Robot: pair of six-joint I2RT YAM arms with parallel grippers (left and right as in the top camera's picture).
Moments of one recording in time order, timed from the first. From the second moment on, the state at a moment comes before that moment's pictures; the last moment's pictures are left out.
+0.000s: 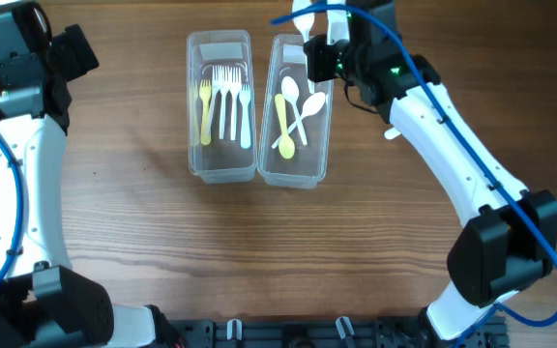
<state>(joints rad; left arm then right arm) 0.23 1.61 1.50 -0.54 -0.24 -0.13 0.36 1.83 1.58 -0.41 -0.21 0.21</state>
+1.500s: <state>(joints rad) 0.23 1.61 1.50 -0.54 -0.24 -0.13 -0.03 2.01 1.56 -0.85 0.11 1.23</state>
